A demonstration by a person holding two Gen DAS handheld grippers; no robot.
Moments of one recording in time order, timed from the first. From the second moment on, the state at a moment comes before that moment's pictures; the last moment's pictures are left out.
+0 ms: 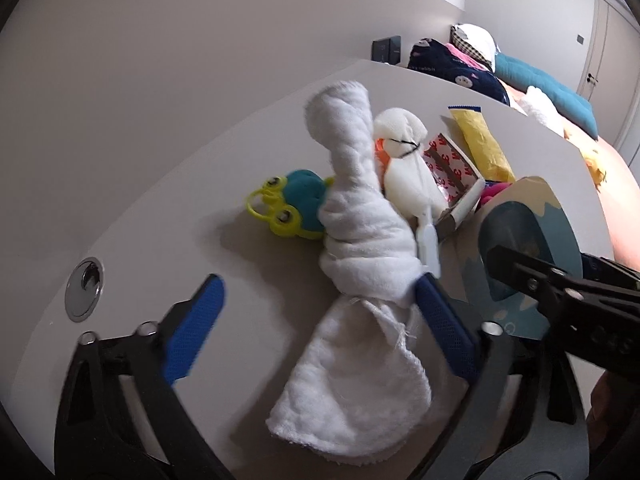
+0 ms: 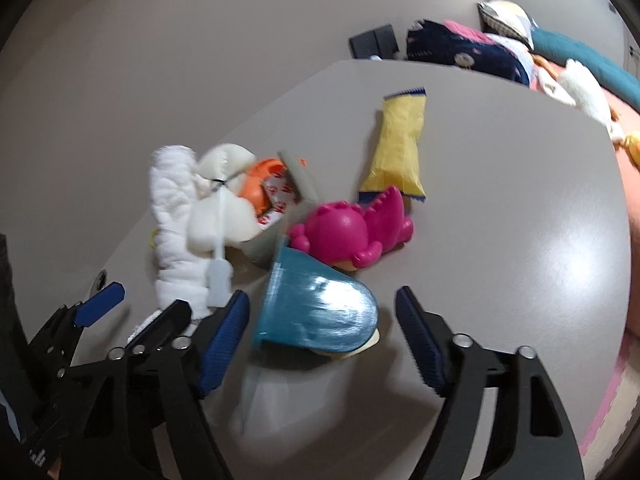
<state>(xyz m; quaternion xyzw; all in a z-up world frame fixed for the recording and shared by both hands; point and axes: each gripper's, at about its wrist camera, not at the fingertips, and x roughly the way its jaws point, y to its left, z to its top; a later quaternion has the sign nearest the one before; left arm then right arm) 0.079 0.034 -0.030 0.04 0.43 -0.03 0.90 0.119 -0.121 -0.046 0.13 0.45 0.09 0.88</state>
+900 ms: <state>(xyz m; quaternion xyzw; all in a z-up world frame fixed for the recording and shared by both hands) 0.065 0.050 -0.034 -0.01 0.43 -0.05 0.90 0.103 -0.129 -0.038 0.11 0.43 0.12 0.89</state>
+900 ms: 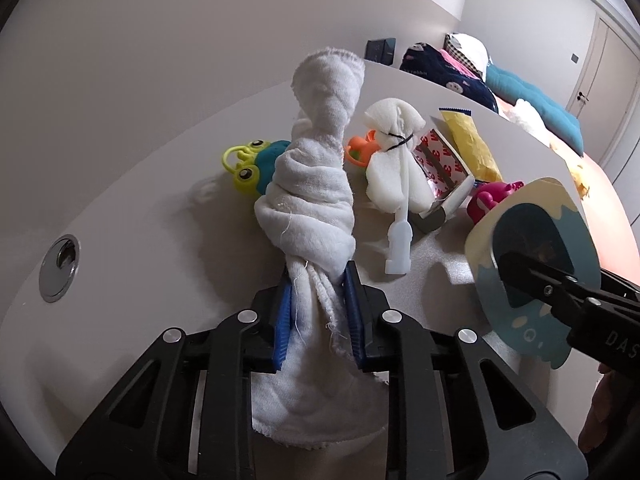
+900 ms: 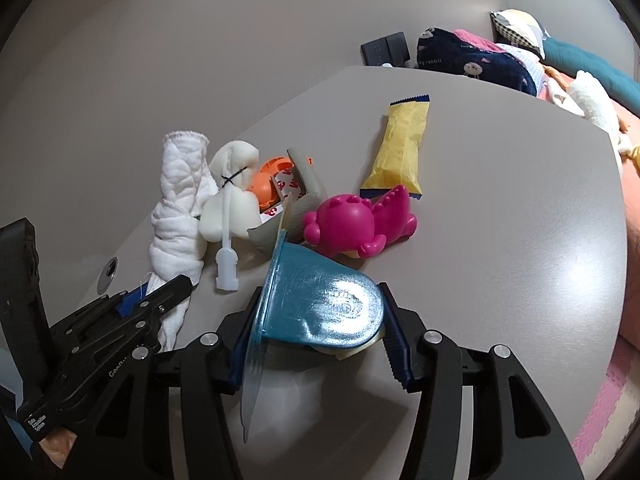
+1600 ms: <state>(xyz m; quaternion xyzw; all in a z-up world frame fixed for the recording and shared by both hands) 0.013 -0.004 0.027 0.01 0.36 -0.07 0.93 0.046 -0.181 0.005 0.12 0.39 0.11 0.90</state>
